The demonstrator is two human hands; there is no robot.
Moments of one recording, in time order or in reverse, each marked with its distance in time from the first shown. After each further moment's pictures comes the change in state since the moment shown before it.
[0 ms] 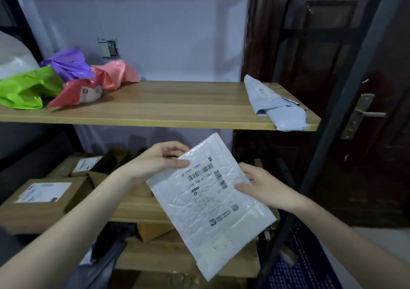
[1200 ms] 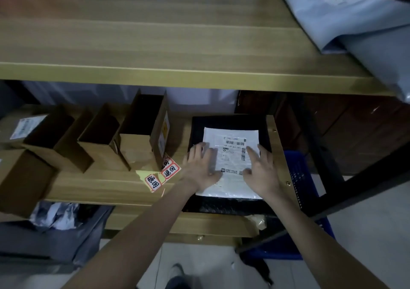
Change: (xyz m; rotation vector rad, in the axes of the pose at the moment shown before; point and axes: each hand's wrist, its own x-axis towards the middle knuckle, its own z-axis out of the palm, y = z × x) left_hand 0.164 -0.224 0.097 1.042 0.037 -0.233; right_hand 0.131 0.224 0.063 -0.561 0.236 0.372
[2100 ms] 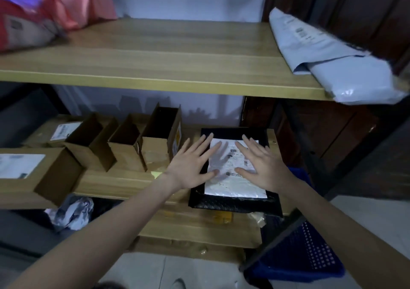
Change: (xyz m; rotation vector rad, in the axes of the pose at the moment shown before) left_hand -0.067 -0.015 -0.079 0.244 0.163 0.310; right_hand -0.043 -0.037 -0.092 -0.139 -0.137 -0.419
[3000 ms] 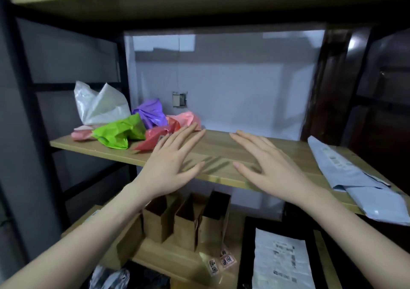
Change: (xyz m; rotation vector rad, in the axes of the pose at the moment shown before) left_hand -0.131 -0.082 -0.260 0.136 0.684 -0.178; right_hand 0.000 -0.207 -0.210 -0.019 0.536 -0.476
